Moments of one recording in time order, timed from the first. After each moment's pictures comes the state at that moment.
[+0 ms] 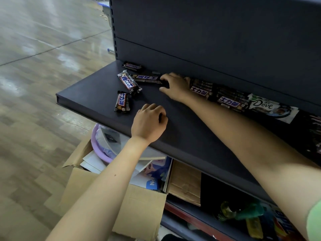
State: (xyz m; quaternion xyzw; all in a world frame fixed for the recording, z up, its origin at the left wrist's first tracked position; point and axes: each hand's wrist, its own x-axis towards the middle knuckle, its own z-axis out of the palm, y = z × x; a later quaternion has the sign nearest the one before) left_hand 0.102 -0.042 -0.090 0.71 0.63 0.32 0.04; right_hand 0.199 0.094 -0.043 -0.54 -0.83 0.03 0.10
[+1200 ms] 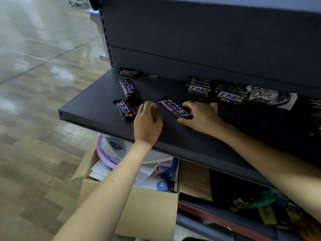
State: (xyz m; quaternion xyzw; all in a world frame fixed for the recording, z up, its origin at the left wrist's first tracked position) left_hand 0.091 -0.042 -0.086 0.61 0.62 0.49 0.11; right_hand 0.255 -0.013 -0.039 -0.61 -0.79 0.06 0.03
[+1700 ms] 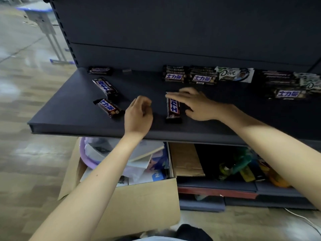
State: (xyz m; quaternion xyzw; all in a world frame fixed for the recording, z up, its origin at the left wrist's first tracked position) left_hand 0.078 -0.045 -0.082 0.69 0.52 0.46 0.20; right_hand 0.281 -0.051 -0.026 -0.55 -0.82 0.13 -0.03
